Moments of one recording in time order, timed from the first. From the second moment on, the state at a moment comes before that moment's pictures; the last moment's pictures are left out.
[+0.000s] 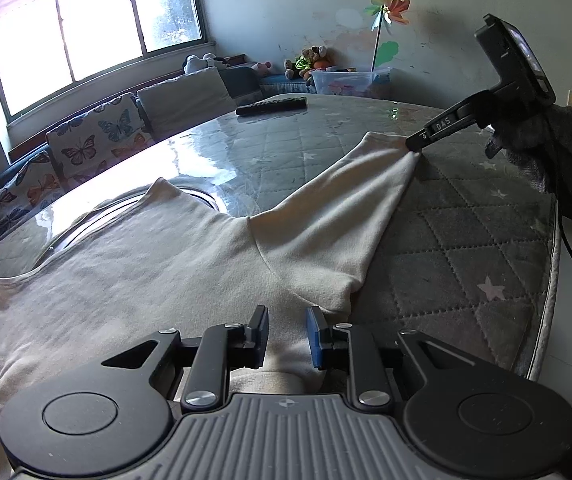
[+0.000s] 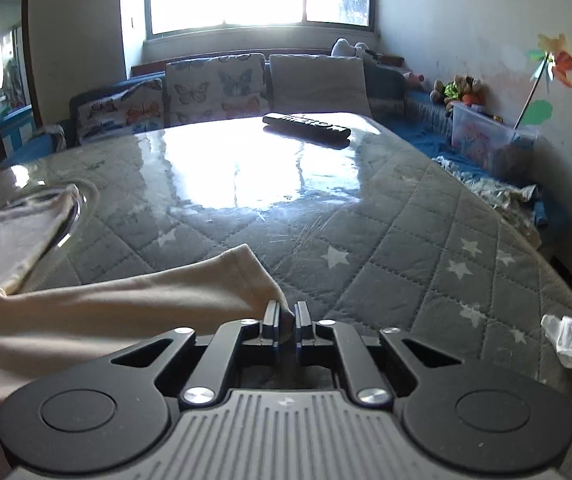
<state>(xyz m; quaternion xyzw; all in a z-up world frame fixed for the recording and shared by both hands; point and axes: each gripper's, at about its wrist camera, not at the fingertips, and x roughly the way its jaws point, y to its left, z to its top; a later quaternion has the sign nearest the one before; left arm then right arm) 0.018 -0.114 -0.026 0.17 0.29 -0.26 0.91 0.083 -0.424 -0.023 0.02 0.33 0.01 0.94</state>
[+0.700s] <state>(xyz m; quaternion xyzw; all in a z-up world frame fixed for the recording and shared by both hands) 0.025 -0.119 -0.025 0.16 0.29 -0.26 0.91 0.075 -0.426 0.007 0.06 0.30 0.02 0.95</state>
